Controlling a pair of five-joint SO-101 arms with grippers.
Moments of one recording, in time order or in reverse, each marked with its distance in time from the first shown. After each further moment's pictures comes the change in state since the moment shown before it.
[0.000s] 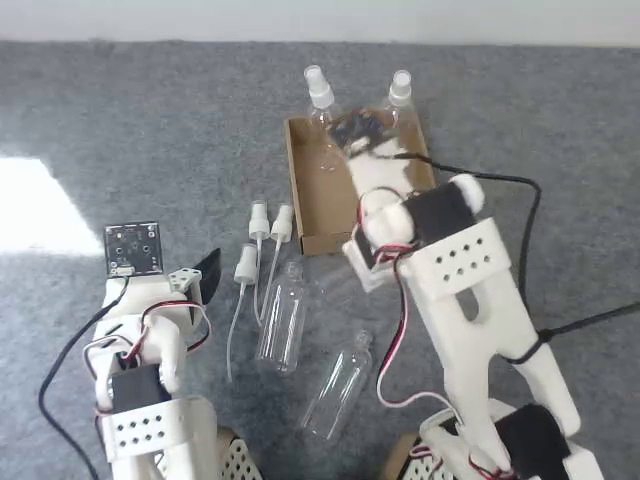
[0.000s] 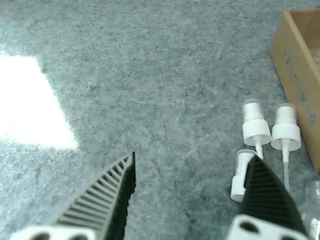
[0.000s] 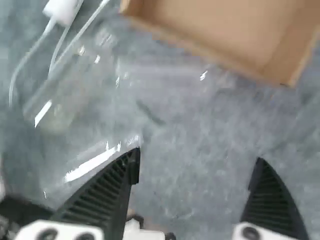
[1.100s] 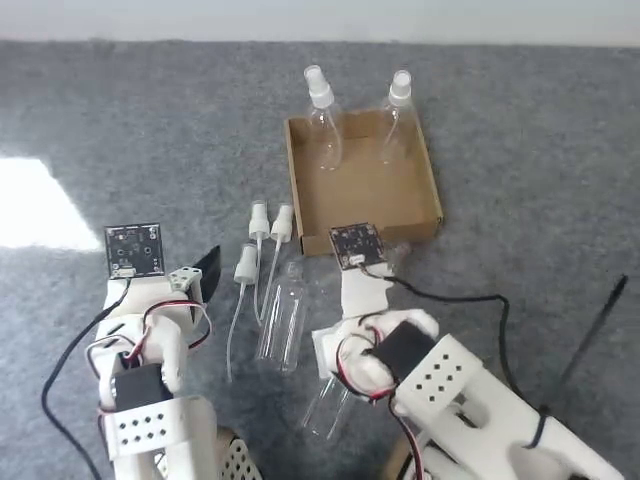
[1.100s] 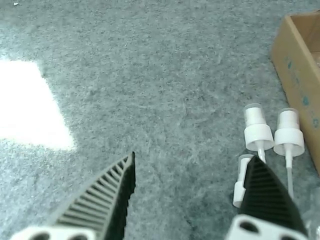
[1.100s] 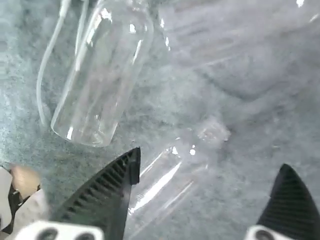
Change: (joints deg) left arm 0.0 0.0 2.4 -4.0 0.0; right arm -21.0 -27.1 54.2 -33.1 -39.6
